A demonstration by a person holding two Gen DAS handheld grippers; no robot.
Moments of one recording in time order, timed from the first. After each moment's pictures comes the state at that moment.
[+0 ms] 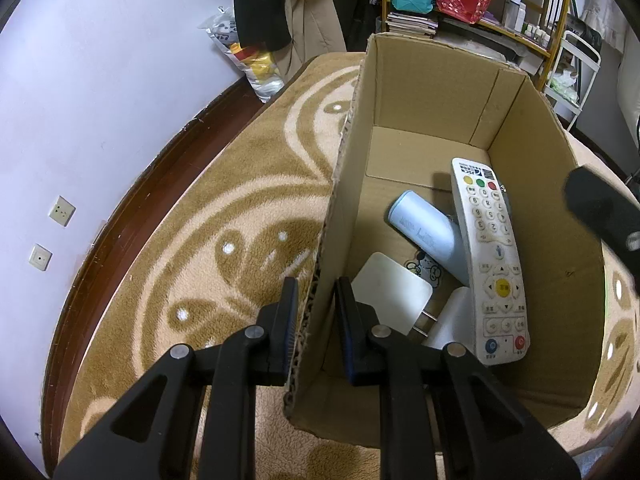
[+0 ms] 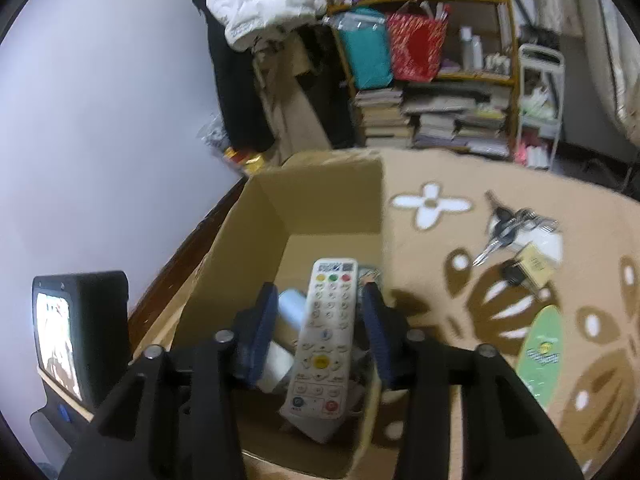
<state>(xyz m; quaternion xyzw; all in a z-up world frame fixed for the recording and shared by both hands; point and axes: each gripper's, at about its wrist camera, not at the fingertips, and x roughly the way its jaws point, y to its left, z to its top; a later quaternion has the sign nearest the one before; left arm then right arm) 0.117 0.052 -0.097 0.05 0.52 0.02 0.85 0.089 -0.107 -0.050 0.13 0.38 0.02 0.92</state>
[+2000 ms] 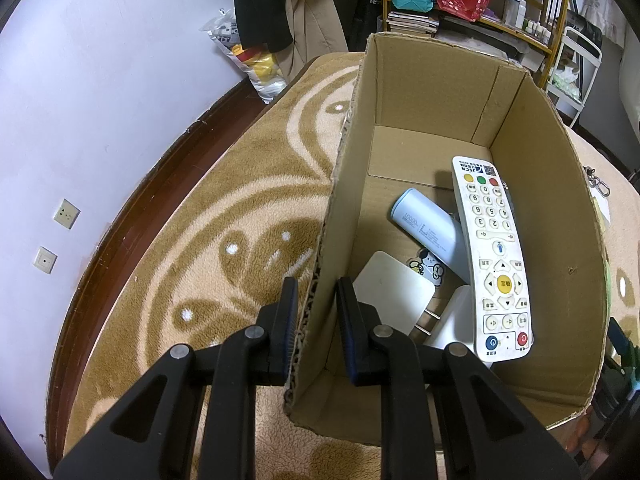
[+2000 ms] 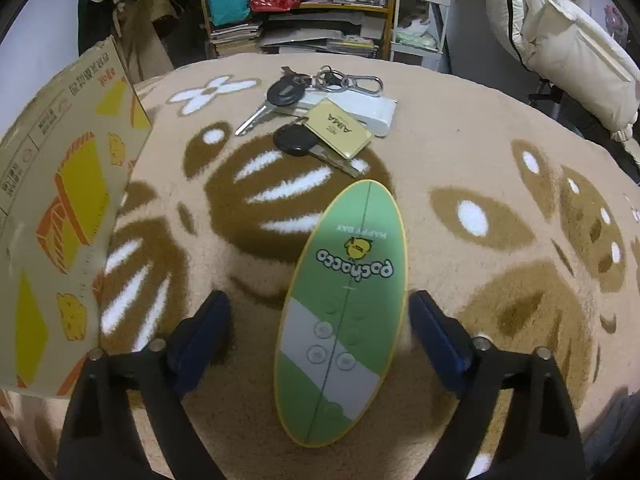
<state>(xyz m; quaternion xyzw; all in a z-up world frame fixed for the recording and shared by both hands) 0.117 0.049 -0.096 0.06 0.52 0.03 0.85 0.051 -0.222 -0.168 0.10 0.49 -0.18 0.85</state>
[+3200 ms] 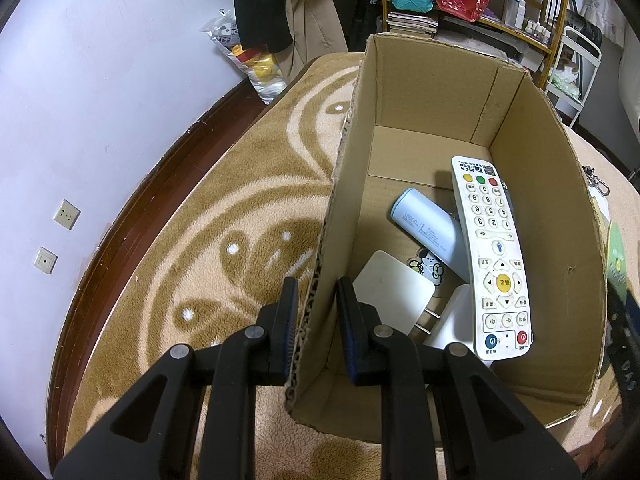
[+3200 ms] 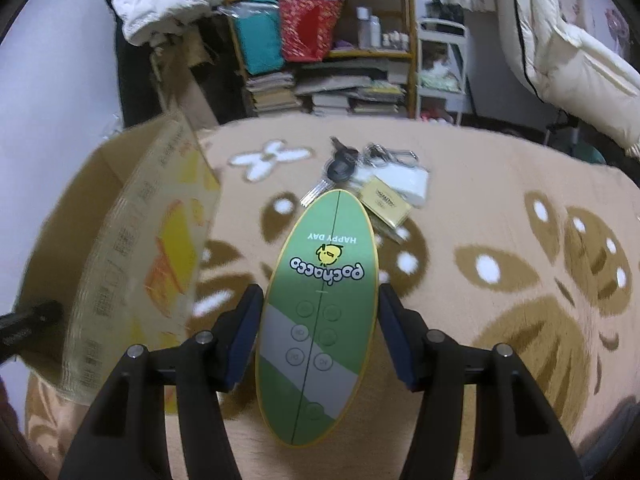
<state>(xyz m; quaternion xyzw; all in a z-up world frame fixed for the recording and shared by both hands) 0.117 0.048 -0.096 0.06 0.52 0.03 0.85 0.049 -0.198 -0.109 0.12 0.41 -0.12 0.90</state>
